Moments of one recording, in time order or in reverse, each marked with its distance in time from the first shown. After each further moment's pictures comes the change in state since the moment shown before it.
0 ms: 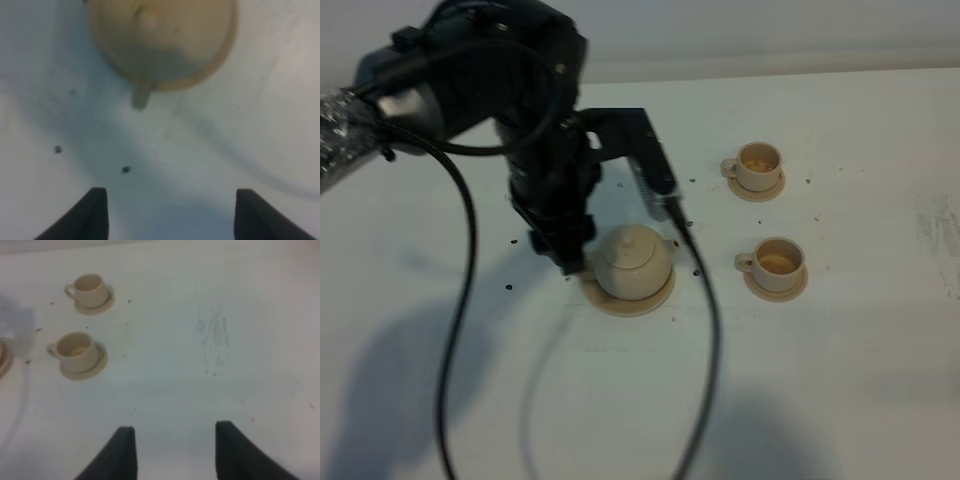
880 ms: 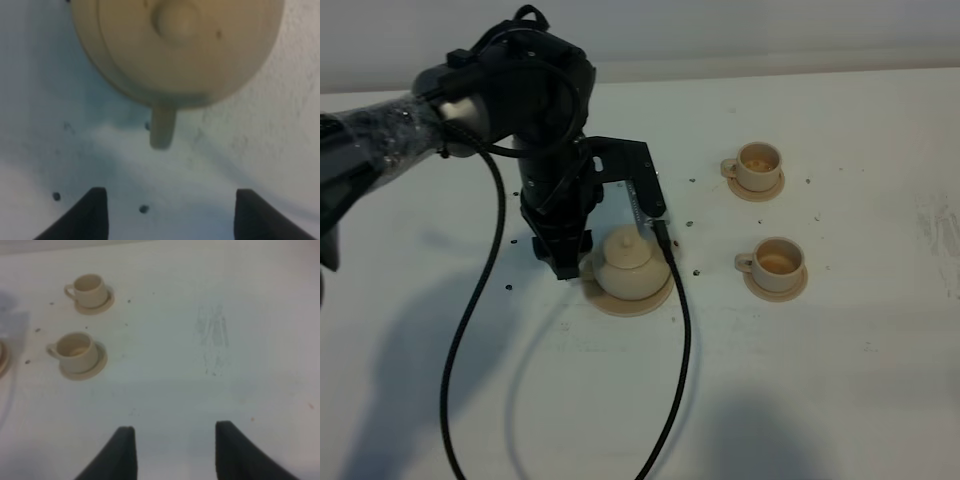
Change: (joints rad) left arm 0.044 0.181 -0.057 -0.015 -0.044 0.127; right arm 0.000 0.000 0.000 0.000 0.000 0.000
